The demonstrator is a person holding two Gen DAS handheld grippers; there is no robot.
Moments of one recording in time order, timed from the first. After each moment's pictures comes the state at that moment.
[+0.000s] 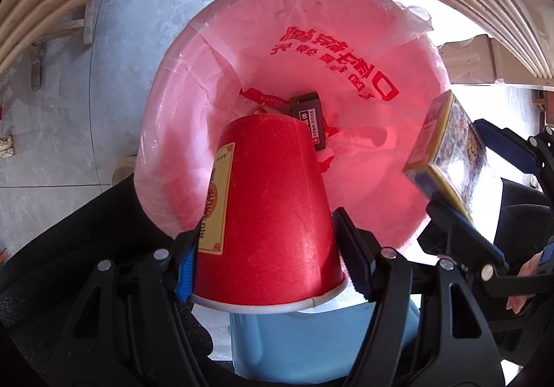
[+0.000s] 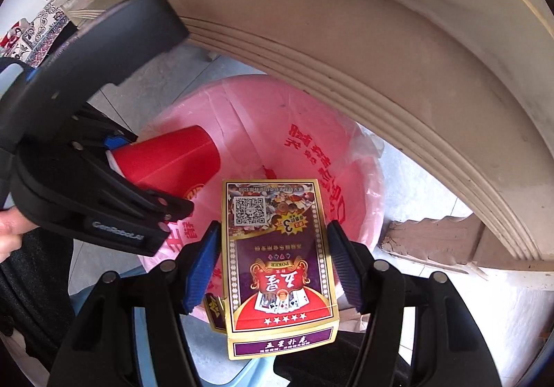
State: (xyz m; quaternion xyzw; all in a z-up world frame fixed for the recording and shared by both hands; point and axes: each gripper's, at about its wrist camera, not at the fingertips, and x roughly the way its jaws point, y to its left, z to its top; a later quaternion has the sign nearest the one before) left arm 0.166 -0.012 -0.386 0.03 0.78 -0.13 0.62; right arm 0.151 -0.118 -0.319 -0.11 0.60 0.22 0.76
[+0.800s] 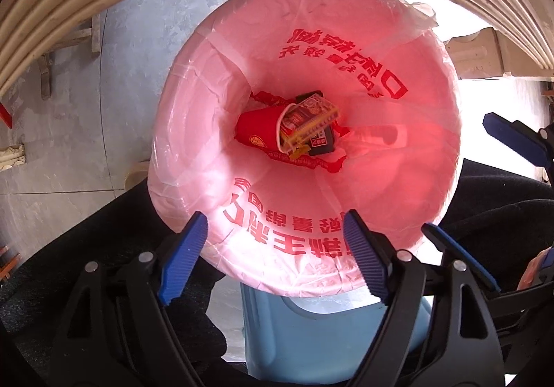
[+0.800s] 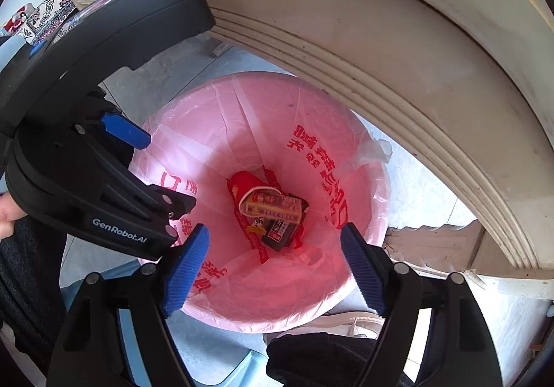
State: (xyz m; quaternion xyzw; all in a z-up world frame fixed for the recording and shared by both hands) left arm 0.168 -0.015 -0.384 0.06 0.77 -0.12 0.63; right arm 0.145 -0.119 -0.331 -0.14 0.59 0.22 0.76
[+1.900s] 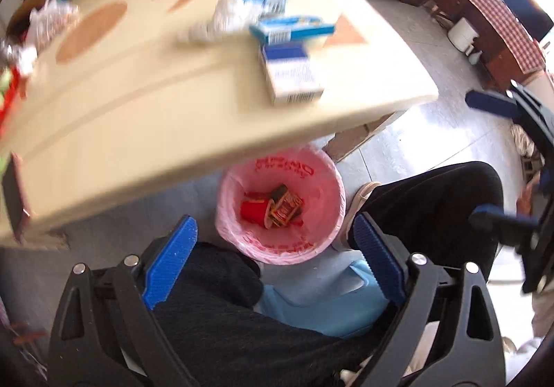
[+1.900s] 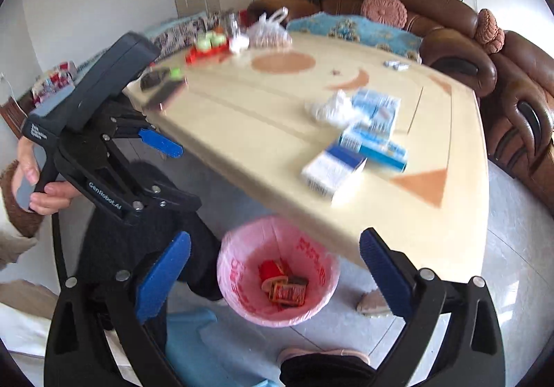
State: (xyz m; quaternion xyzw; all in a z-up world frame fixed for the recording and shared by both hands) left arm 0.118 0.004 -0.086 0.11 0.58 -0.23 0.78; right arm 0.082 -0.184 -0.062 -0.06 0.41 0.27 0.87
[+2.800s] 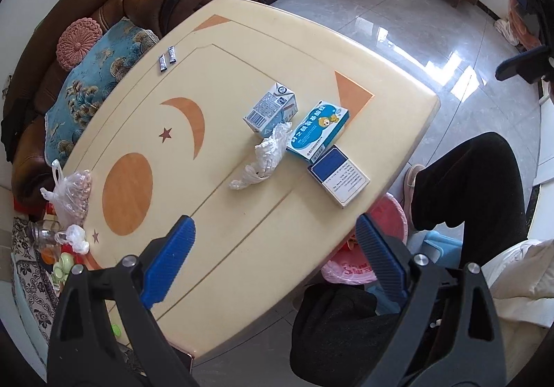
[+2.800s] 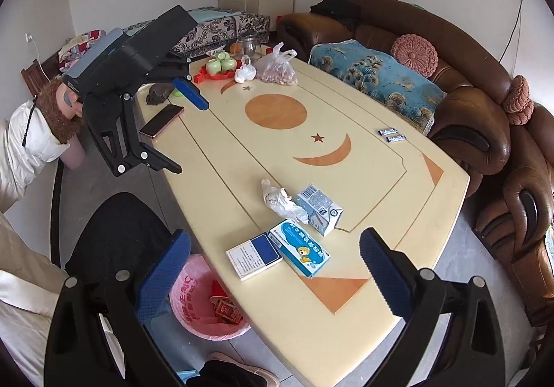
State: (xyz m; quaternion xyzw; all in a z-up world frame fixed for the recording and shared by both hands) left arm 0.250 -0.036 0.025 0.33 0.50 -0.31 0.74; right arm 0.226 -0.222 0.065 -0.17 0.39 0.34 0.84
